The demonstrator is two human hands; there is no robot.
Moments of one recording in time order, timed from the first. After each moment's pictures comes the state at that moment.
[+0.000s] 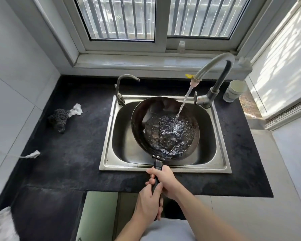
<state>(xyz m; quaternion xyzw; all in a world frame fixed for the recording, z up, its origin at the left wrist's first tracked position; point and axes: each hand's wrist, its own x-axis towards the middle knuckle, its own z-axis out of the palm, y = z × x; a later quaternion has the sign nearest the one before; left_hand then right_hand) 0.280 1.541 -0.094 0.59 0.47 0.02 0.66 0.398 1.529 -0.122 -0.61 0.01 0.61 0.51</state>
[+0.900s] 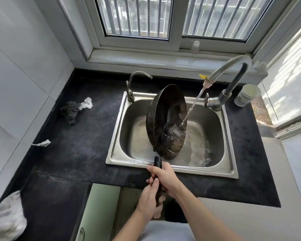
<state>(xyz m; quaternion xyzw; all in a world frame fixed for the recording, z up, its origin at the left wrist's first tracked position) 0.271 1.543 -0.090 0.42 0.50 0.02 0.75 0.388 1.538 -0.110 -0.62 -0.12 0.58 0.51</state>
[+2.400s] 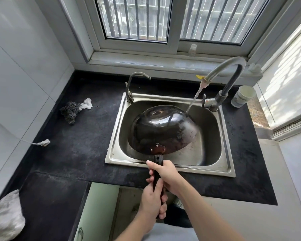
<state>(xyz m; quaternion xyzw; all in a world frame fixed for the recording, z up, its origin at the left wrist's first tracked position) 0.280 1.527 -0.077 0.36 0.52 0.06 0.77 0.392 1.535 -0.103 -0.62 -0.07 0.60 0.51</state>
